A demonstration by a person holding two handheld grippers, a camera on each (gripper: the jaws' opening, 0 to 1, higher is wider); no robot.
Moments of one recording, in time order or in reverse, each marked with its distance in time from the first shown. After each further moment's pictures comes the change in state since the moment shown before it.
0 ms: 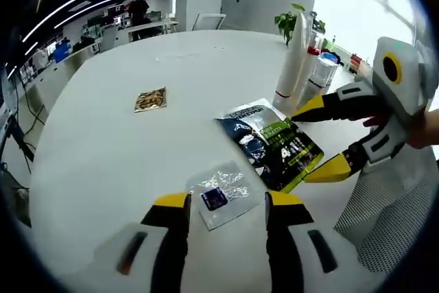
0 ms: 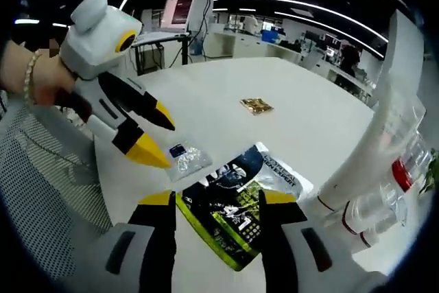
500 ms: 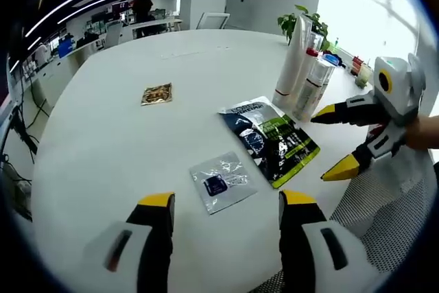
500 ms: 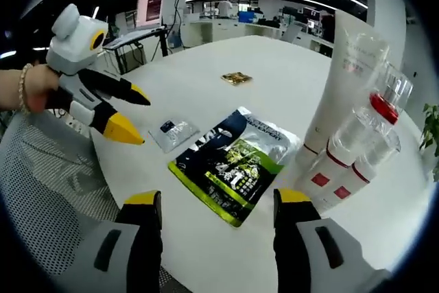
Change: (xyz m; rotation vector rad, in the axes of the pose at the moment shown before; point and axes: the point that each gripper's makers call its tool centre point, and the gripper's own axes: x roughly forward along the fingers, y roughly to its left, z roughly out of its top) left arm -0.015 0.003 -0.011 -0.034 0.004 0.014; right arm -0.032 -0.009 -0.039 0.164 0.080 -0.048
